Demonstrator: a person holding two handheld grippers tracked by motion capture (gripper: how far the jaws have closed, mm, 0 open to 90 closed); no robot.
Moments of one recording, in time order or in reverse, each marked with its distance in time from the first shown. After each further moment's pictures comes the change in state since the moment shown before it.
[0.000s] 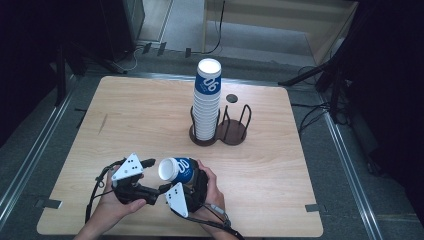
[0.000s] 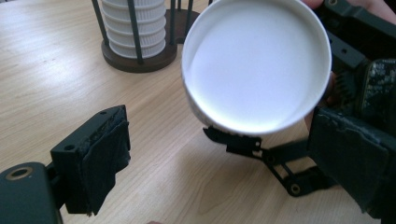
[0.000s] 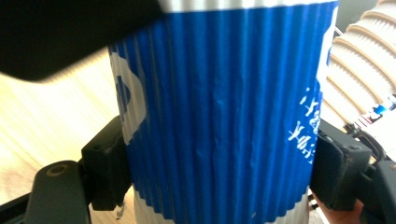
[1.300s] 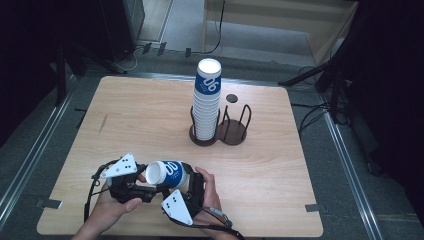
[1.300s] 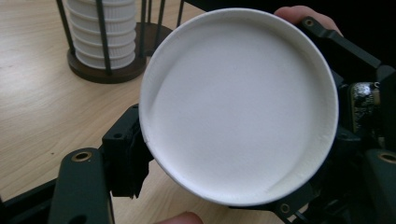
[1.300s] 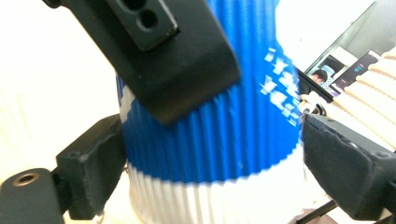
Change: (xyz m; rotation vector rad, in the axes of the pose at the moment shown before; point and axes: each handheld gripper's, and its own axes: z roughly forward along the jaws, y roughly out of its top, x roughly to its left) left arm 0.008 0.000 -0.011 -0.059 -0.119 -0.055; right arm -0.002 0.011 -0.017 -0.132 0.134 0.066
